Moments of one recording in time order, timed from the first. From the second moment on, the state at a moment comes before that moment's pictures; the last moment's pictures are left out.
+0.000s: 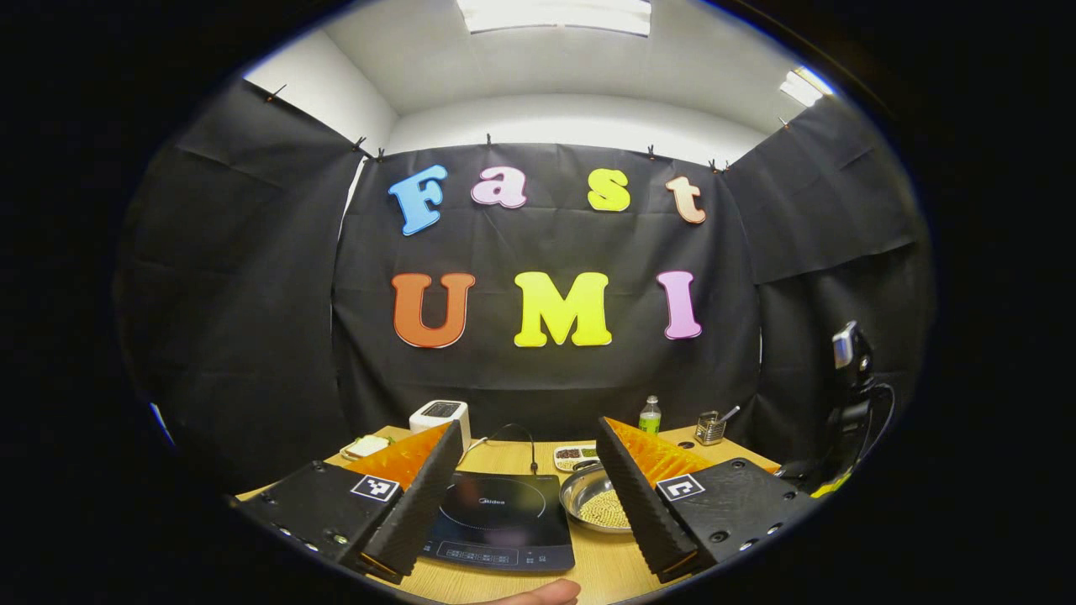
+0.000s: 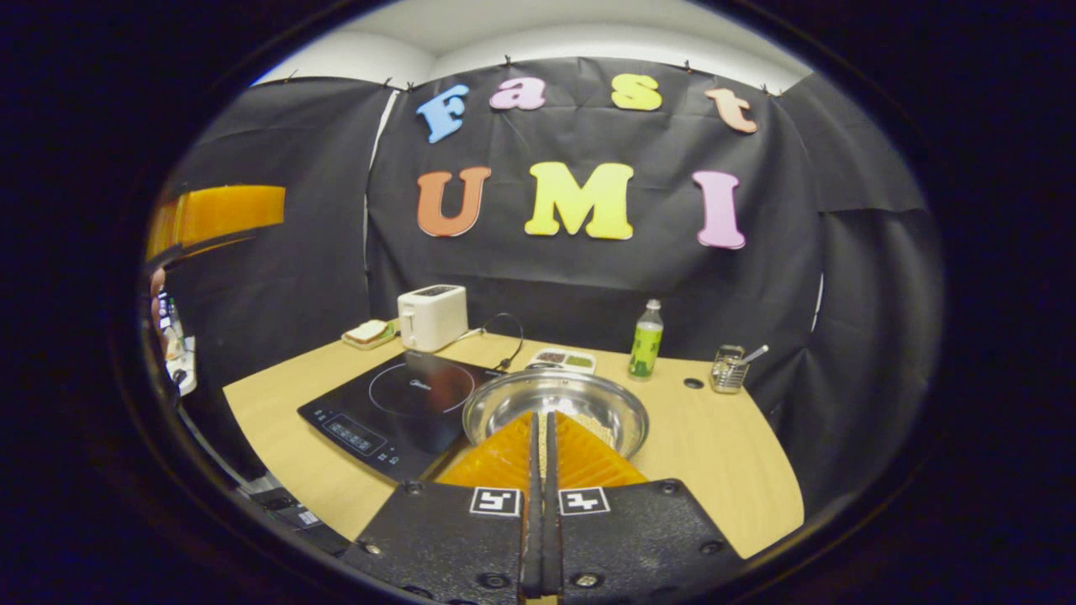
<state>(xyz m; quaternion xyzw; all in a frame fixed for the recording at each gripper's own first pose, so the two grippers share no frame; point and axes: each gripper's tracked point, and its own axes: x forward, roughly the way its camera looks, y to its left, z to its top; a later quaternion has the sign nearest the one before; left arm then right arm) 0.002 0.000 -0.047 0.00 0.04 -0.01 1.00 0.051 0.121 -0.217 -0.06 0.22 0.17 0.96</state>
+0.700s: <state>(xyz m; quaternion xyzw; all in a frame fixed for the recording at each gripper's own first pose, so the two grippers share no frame) 0.003 0.000 -0.059 -0.01 0.05 -0.01 1.00 0.053 0.123 -0.331 -0.04 0.35 0.17 0.92</state>
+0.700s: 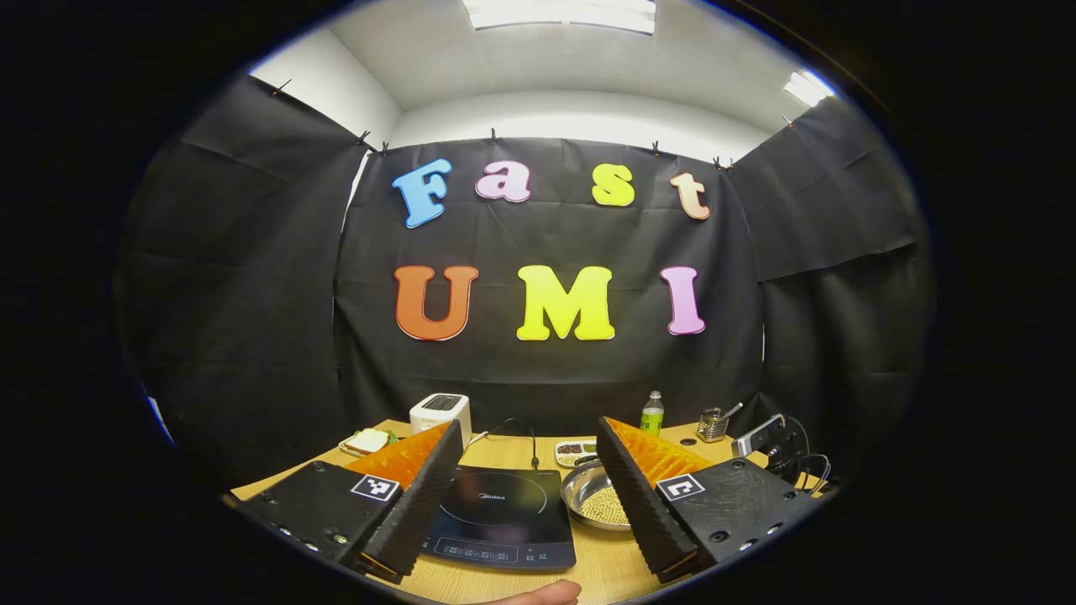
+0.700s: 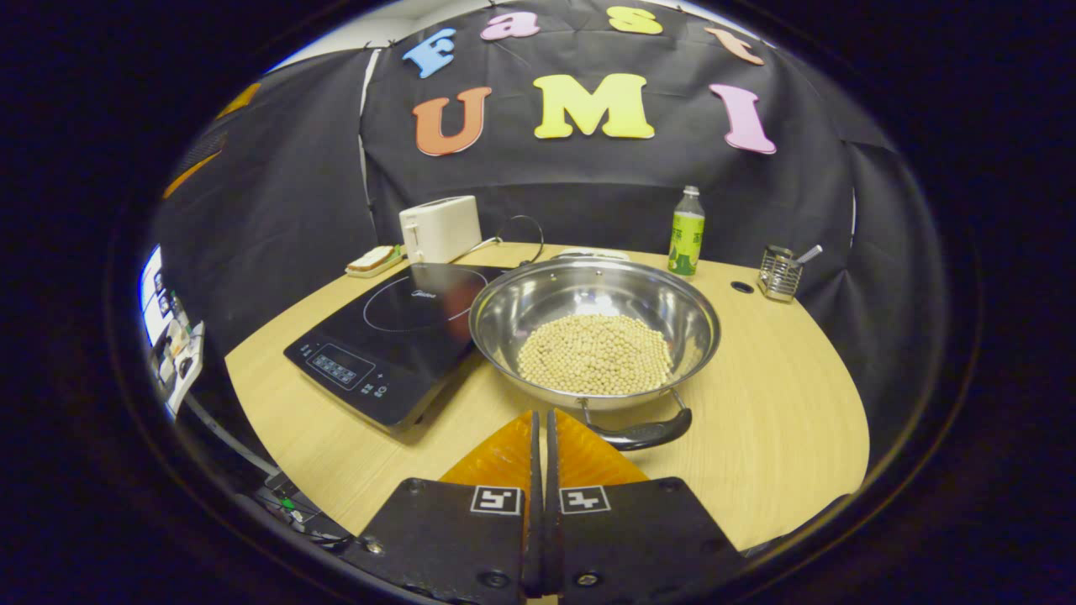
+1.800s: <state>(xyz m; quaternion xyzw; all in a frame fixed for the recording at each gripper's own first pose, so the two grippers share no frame) 0.012 -0.007 -0.071 -0.01 0.06 -0.01 1.00 0.077 0.064 -0.341 -0.01 0.36 0.12 0.93</state>
